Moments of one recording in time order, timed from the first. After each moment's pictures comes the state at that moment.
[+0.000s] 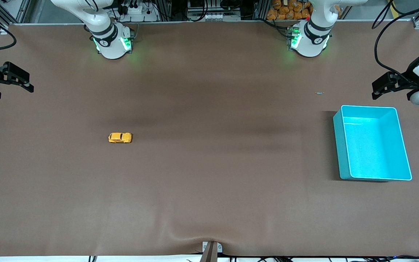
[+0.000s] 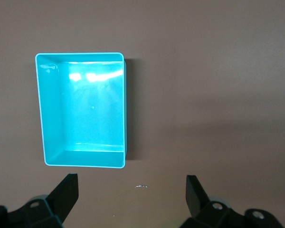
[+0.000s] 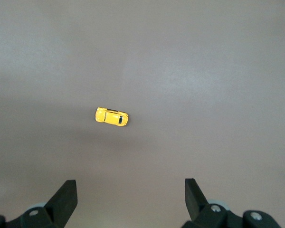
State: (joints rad) left arm -0.07 0.00 -0.01 -1.56 0.04 1.56 -0.01; right arm 0.03 -0.07 -0.08 -1.63 0.04 1.56 -0.24
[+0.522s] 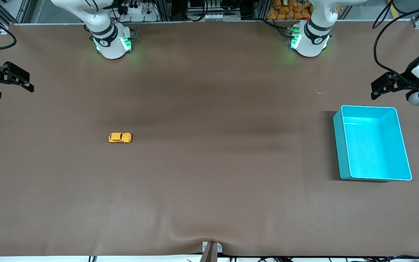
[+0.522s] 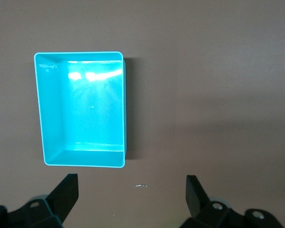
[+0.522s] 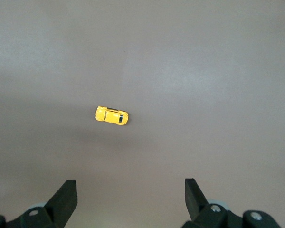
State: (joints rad) left arm -0.05 0.01 -0.03 -1.56 0.04 1.56 -0.01; right arm 0.03 -0.07 -0.07 -1.63 0.04 1.55 -0.26
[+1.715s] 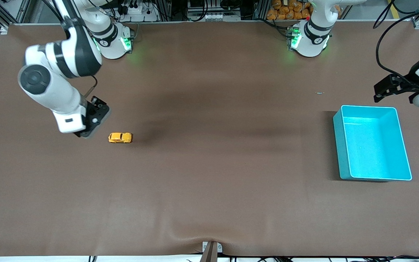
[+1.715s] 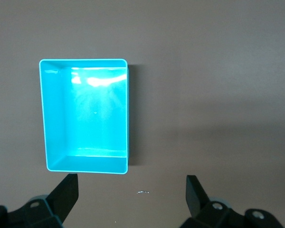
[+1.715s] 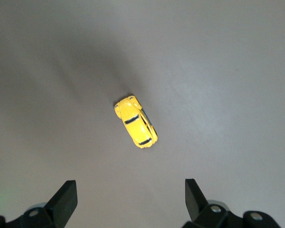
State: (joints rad) left arm -0.01 0.01 -0.04 -1.56 0.04 1.58 0.00; right arm 0.27 0.11 -0.06 -2.04 -0.07 2.04 -0.86
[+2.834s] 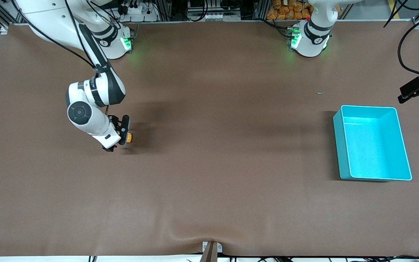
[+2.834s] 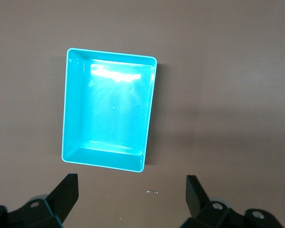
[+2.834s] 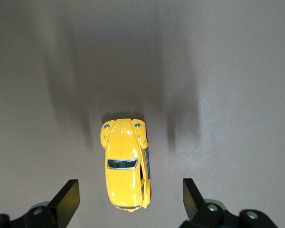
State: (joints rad) left arm 0.10 0.01 -0.04 -1.55 0.04 1.58 0.00; right arm 0.28 0.38 -0.06 -2.13 -0.07 2.38 -1.23
